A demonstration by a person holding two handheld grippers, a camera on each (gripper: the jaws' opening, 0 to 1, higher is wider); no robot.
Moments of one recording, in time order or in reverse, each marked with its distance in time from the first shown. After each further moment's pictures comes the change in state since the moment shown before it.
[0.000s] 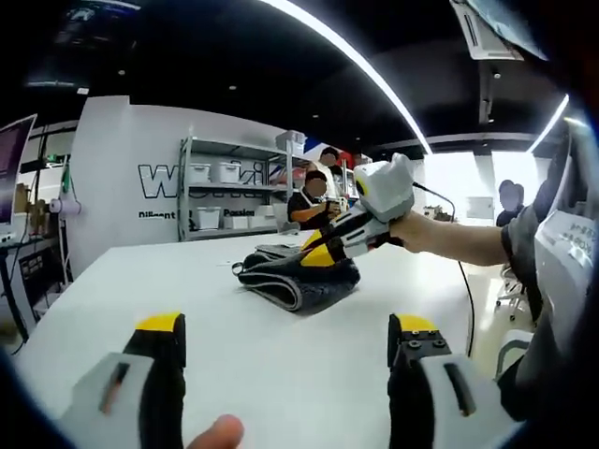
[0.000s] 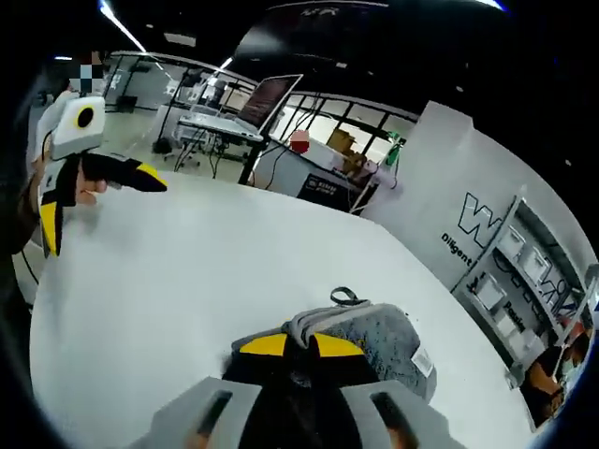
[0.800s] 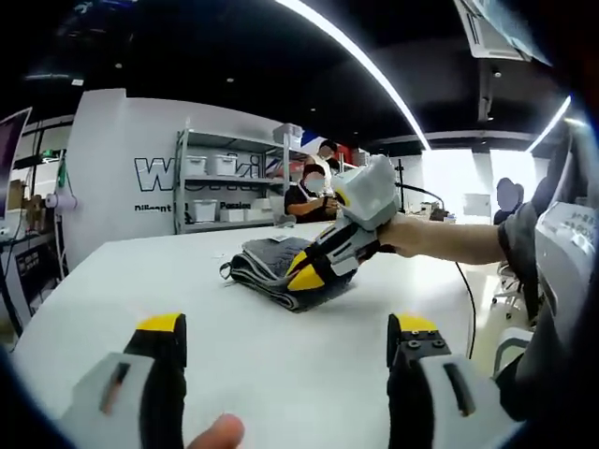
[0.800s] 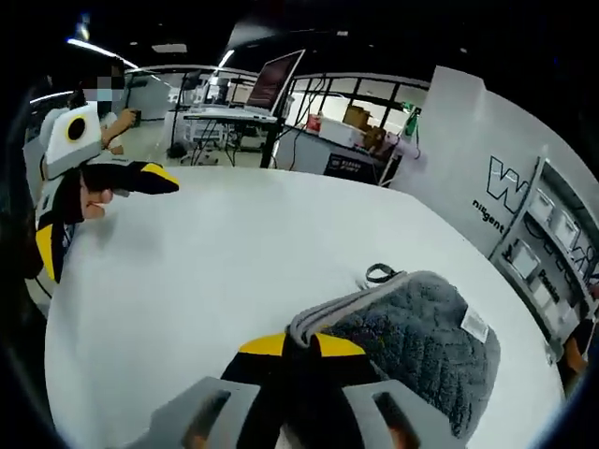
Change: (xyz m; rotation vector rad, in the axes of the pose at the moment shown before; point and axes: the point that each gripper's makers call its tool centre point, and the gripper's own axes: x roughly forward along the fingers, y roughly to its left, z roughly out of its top) left arm 0.011 -0.005 -0.009 -0.006 0.032 -0.021; right arm 0.037 0.041 -0.019 0.110 0.087 0.173
